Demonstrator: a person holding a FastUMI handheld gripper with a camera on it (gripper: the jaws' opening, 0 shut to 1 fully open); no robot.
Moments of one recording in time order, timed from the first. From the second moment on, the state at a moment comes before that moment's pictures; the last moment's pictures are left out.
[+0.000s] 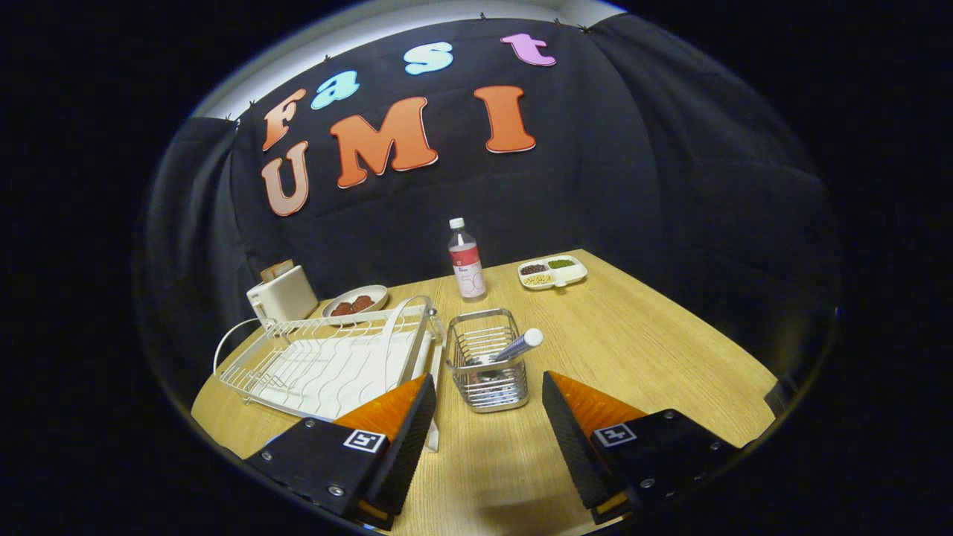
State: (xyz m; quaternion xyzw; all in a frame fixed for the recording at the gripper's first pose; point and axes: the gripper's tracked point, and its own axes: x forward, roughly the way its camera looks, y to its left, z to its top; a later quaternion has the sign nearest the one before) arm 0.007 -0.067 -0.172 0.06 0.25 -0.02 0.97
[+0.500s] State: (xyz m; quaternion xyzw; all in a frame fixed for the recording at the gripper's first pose) arm 0.043 -0.084 -0.174 0.05 0.22 -0.05 0.97
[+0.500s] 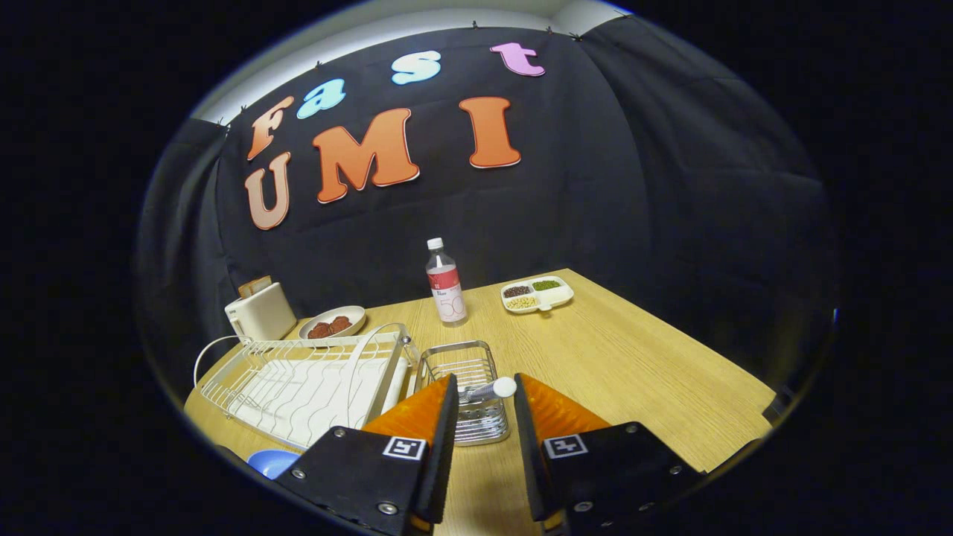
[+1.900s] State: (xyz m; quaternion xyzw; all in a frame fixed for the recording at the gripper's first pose) arm -0.042 -0.035 -0.059 0.09 0.16 0.06 0.98
